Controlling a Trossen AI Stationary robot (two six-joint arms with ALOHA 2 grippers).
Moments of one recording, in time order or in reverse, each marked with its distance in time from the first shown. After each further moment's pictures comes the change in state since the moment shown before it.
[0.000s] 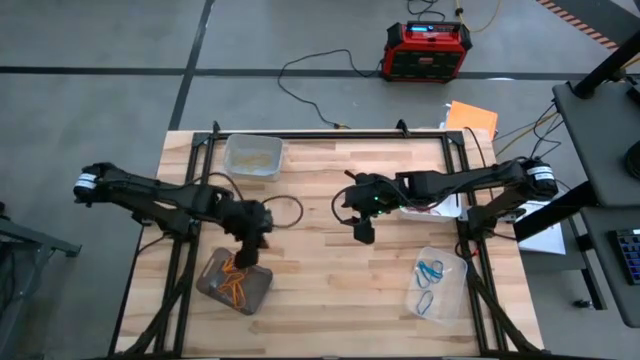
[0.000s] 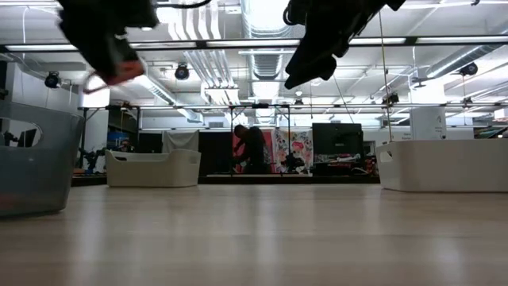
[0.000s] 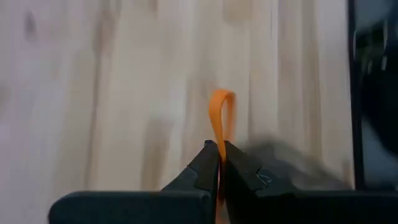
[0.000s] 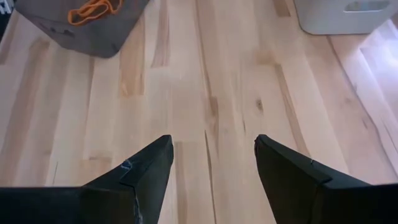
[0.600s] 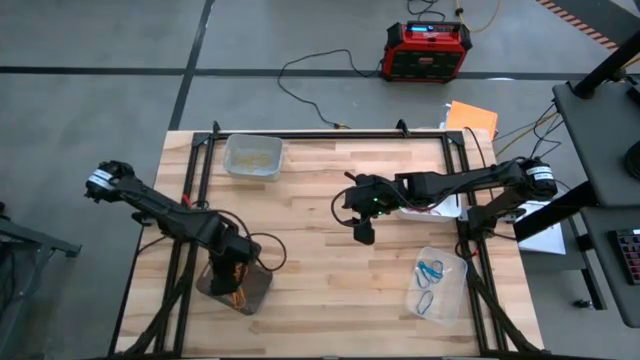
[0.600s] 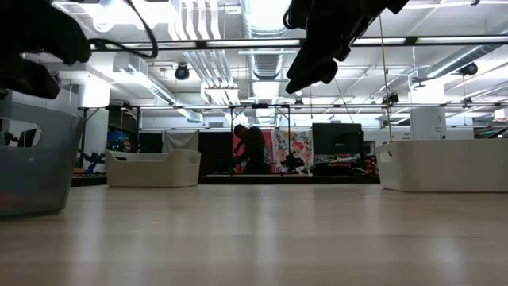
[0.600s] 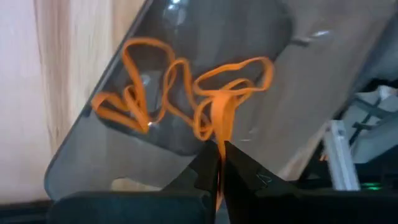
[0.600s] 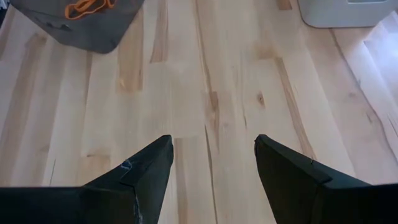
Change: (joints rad) left arm -0.263 0.140 0.021 -0.367 0.199 -0.309; right arm 0.000 0.004 -0.016 0.009 -0.001 0.006
